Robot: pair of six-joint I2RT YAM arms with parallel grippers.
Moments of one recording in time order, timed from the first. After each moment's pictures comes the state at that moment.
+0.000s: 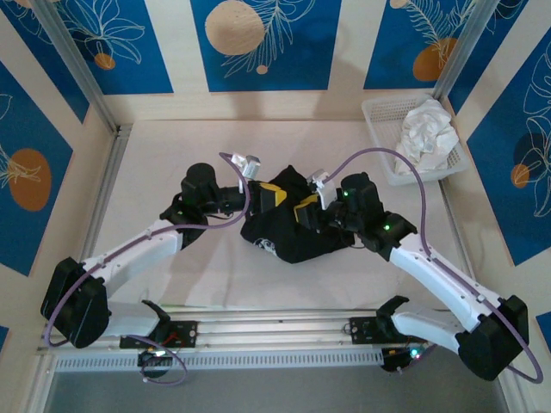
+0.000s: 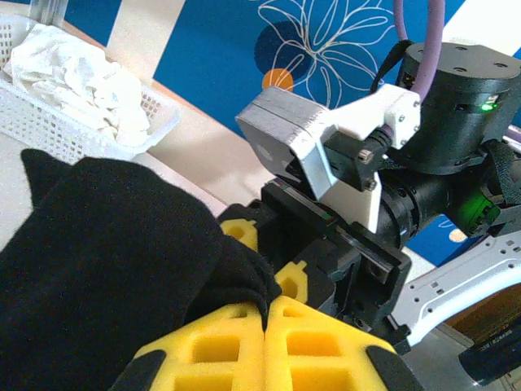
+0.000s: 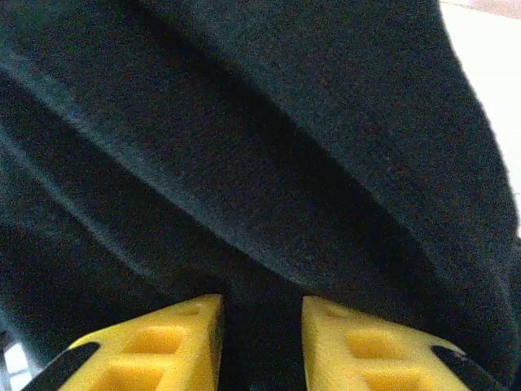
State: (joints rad) left arm -0.62 1.30 0.88 0.36 0.78 -0.49; right arm 0.58 1.04 0.85 -0.33 -0.32 0.08
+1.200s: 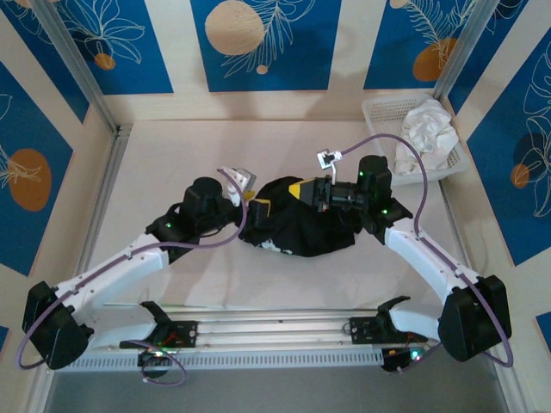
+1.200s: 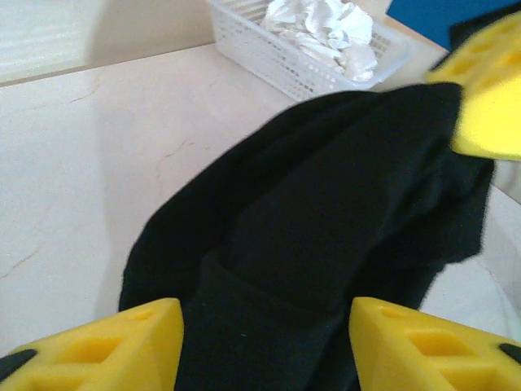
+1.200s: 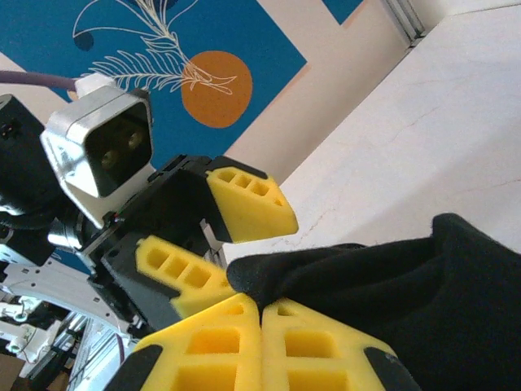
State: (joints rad) left arm -0.75 1.14 0.89 -0.16 0.13 -0.19; right arm 0.37 1.18 0.82 0.15 -0.92 0.58
